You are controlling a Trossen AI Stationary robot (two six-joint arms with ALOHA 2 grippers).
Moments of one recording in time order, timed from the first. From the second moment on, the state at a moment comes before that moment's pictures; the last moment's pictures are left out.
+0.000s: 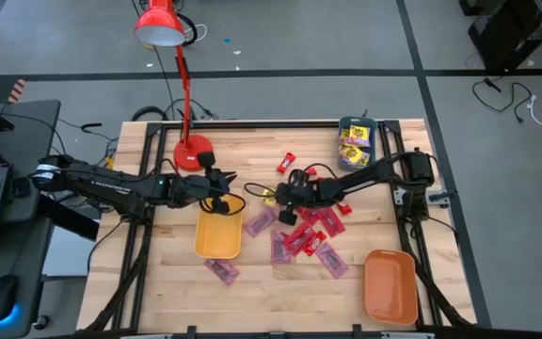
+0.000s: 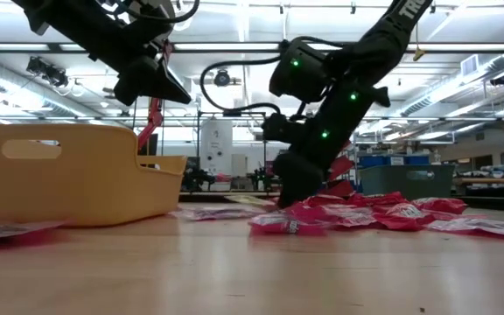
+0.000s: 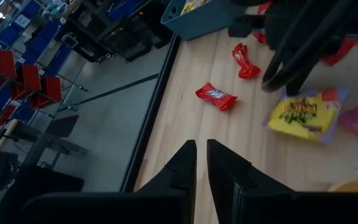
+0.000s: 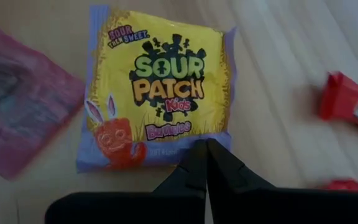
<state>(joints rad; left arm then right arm) -0.06 1.10 0.62 -0.03 -0.66 0.36 -0.03 1.93 1.02 -0.11 0.36 0.17</state>
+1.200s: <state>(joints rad) -0.05 1.10 0.62 -0.03 -0.56 0.31 -0.06 1.89 1.02 -0.01 0.20 0.14</state>
